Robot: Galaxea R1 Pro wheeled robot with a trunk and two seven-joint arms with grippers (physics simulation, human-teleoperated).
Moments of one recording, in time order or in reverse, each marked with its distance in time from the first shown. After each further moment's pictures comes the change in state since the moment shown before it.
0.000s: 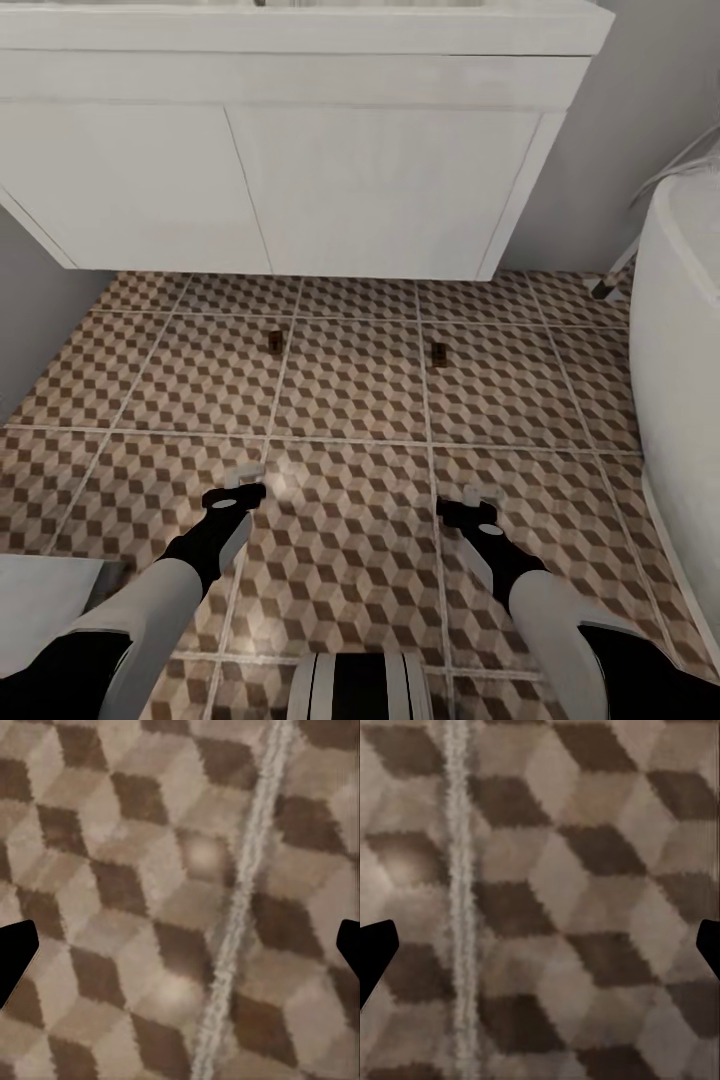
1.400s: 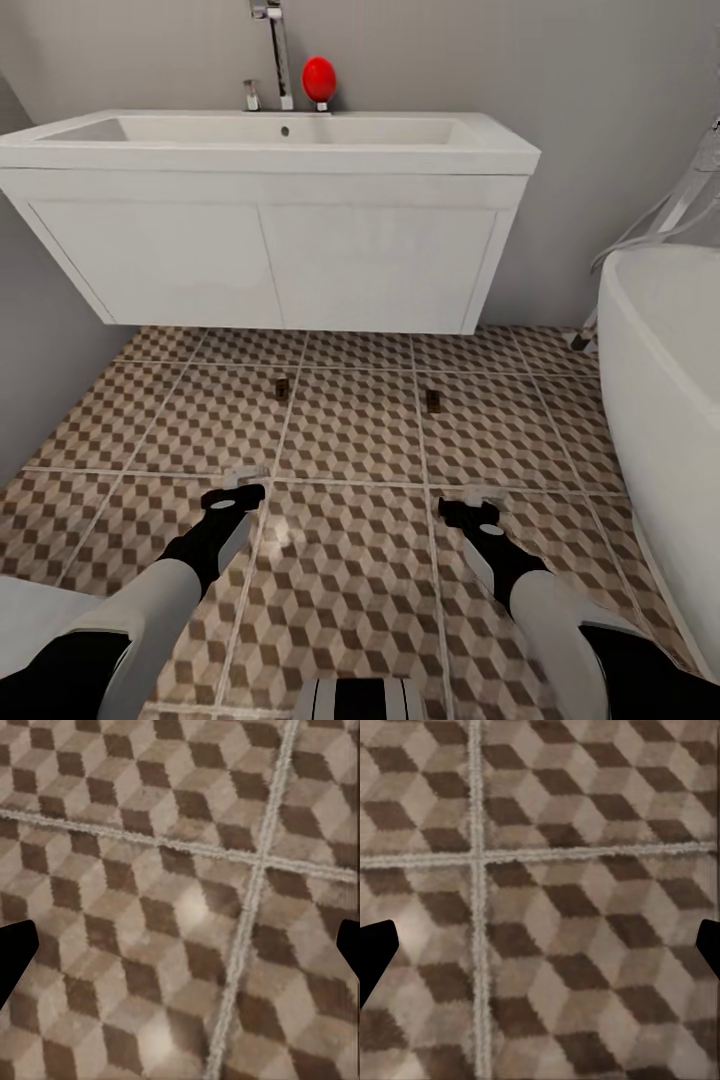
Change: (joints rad) left arm 0.000 0.004 0.001 0.005 0.000 0.000 -0.004; right arm 0.000 -0.004 0.001 0.000 0.000 -0.001 -0.012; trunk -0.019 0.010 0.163
